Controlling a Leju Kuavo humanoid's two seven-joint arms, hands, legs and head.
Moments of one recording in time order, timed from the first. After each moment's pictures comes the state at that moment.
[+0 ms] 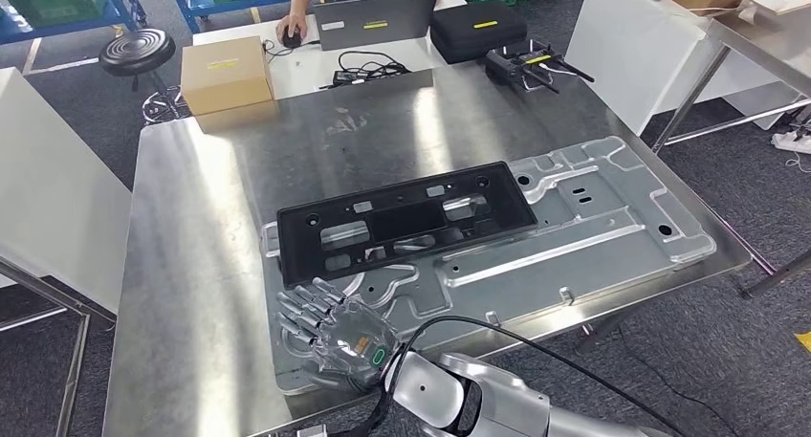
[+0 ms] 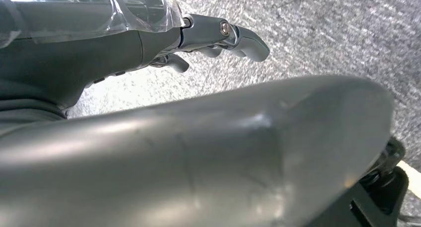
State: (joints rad) left arm -0.17 0.01 -1.18 -0.23 0.50 0.25 0.14; right arm -0.91 0.12 1.45 -1.36 1.37 -0.08 0.17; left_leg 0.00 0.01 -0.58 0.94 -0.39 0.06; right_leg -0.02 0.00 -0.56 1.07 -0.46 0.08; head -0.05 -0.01
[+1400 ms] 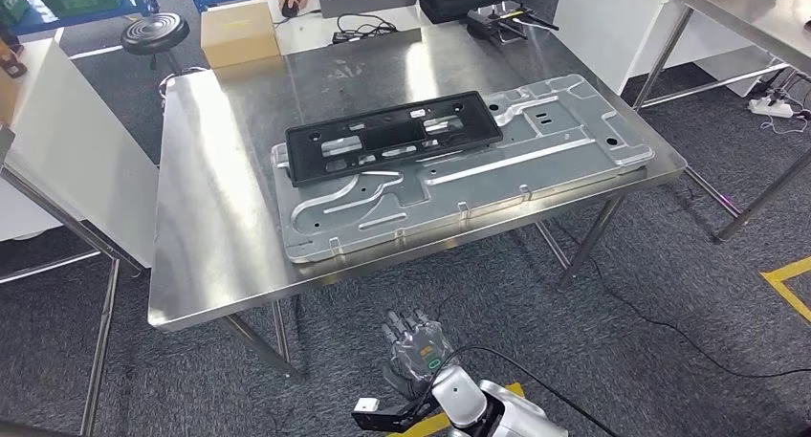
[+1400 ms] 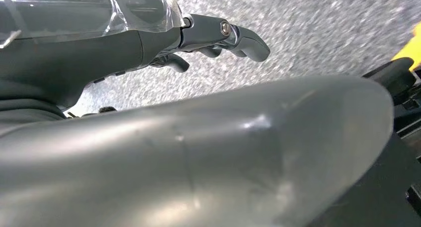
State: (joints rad) left arm -0.15 0.02 -1.18 -0.23 0.53 0.23 0.15; right arm -0.74 0.07 1.31 -1.03 1.15 -0.01 0.34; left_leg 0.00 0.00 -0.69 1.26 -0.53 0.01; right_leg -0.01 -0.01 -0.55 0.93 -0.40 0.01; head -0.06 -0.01
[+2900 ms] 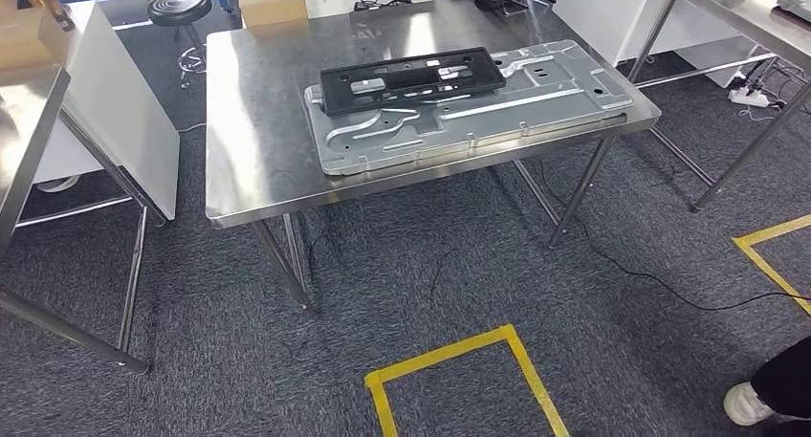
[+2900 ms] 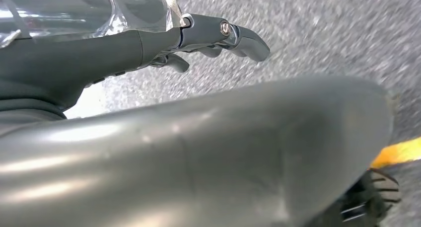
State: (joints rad) left arm -0.11 0.03 -1.08 -0.23 0.74 0.30 0.12; right arm -0.03 -0.28 0.61 -0.80 -0.74 -0.46 -0.15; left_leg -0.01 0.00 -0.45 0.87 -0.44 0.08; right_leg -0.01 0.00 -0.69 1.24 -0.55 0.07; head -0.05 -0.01
